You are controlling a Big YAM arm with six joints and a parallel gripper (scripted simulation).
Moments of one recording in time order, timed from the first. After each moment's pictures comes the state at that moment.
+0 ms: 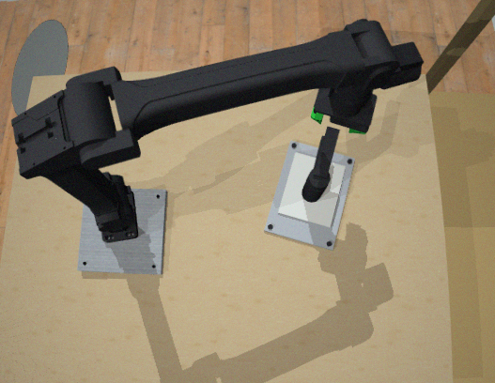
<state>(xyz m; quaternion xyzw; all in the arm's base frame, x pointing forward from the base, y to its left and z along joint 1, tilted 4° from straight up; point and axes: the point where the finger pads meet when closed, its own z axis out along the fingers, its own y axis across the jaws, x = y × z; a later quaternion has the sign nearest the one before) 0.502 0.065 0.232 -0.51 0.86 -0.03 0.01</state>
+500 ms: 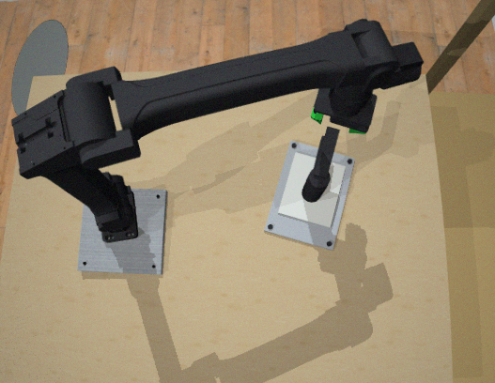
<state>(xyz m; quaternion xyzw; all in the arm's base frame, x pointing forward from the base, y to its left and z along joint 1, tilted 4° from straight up) 0.502 0.065 0.232 -0.51 0.86 -0.03 0.01</state>
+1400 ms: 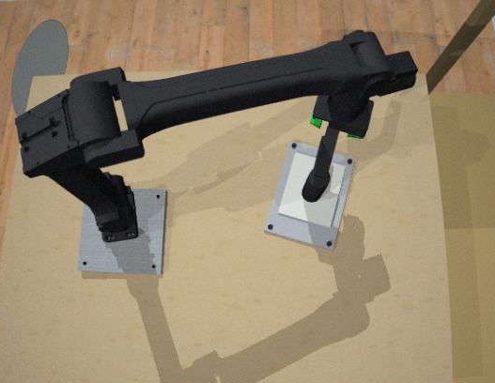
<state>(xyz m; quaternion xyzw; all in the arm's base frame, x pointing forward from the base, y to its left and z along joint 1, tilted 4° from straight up) 0.506 0.065 0.206 -0.52 0.86 -0.03 0.02</state>
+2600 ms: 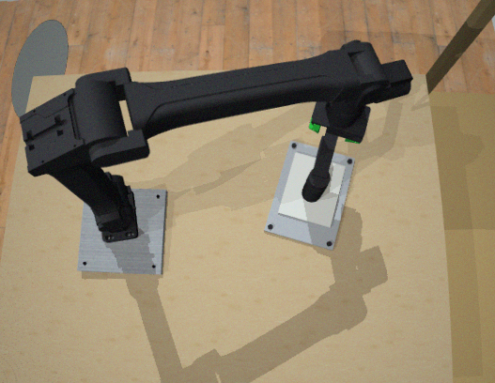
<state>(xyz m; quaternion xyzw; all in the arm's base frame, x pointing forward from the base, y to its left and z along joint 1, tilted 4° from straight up) 0.508 0.064 0.181 -0.51 0.86 -0.03 0.02</state>
